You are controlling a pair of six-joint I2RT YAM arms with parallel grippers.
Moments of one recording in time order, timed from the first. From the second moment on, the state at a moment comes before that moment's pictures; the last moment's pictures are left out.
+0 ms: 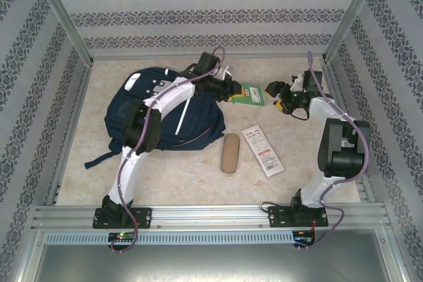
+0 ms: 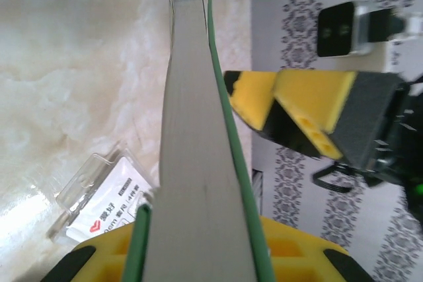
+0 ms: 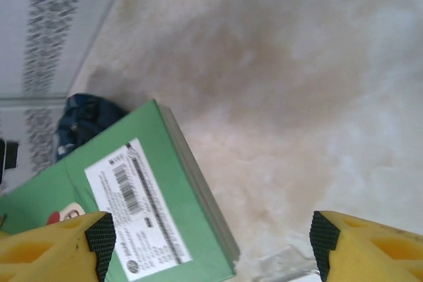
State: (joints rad) left arm -0.49 2.31 2.00 -0.44 0.88 -0.85; right arm -0.12 1.72 1.09 -0.23 -0.75 0.68
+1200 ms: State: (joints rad) left arm -0.44 2.28 1.90 -0.11 1.02 -1.08; right arm -0.04 1.88 1.07 0.29 -0.99 1.11
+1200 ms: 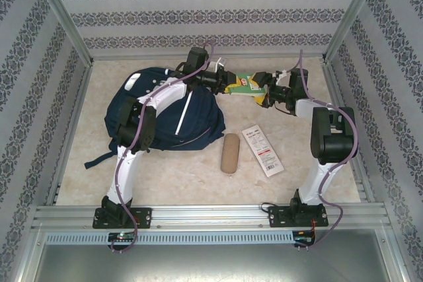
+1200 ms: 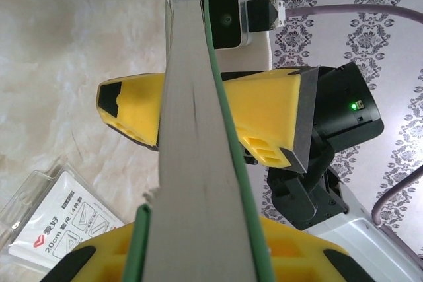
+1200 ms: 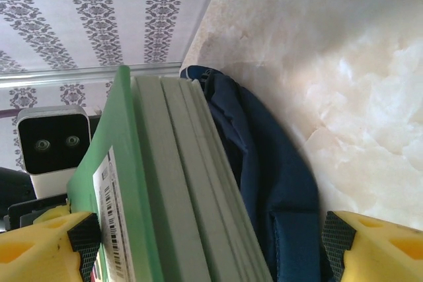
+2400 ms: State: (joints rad) left arm -0.42 2.16 1.95 -0.70 0.53 -0.62; right arm -0.04 1.83 1.00 0.33 -0.89 1.15
